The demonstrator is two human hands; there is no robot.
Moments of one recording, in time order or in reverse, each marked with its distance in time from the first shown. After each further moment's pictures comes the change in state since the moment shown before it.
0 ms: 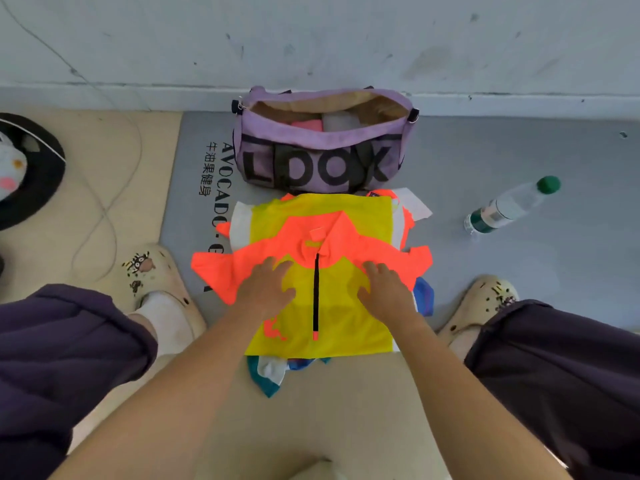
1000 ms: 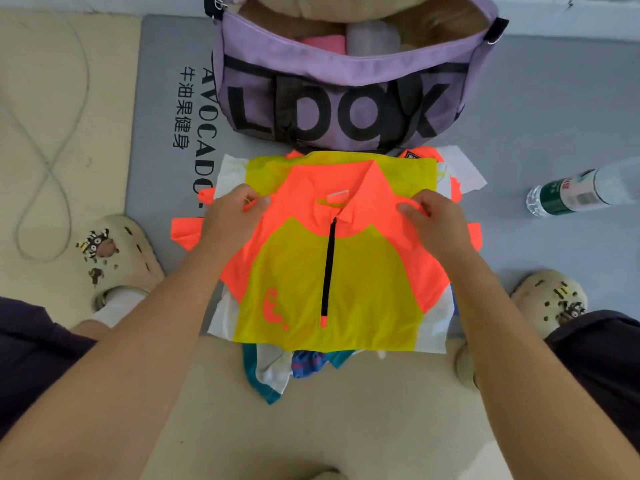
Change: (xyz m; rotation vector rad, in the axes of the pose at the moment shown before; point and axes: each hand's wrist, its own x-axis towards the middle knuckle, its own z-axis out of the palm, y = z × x) left_hand 0.114 -0.064 -0.028 -0.411 0.380 -0.040; right_hand 0.125 0.037 -0.019 0.500 0.261 0.012
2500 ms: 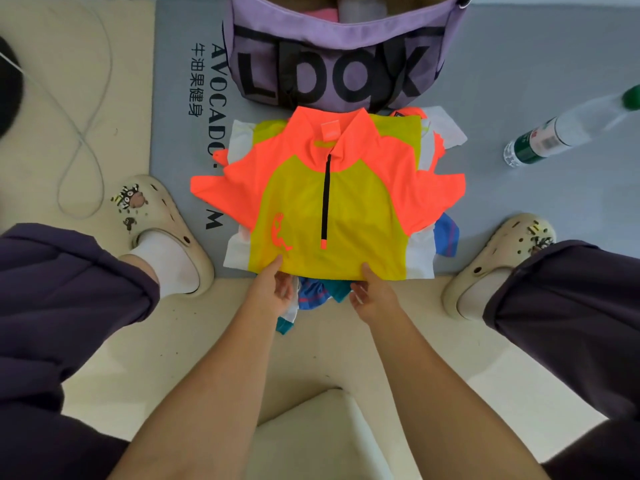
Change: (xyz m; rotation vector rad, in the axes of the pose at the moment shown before) left_hand -0.185 -0.012 0.073 -1.433 -0.010 -1.181; right_hand -0.198 -0.006 0.101 1.250 0.042 1.208
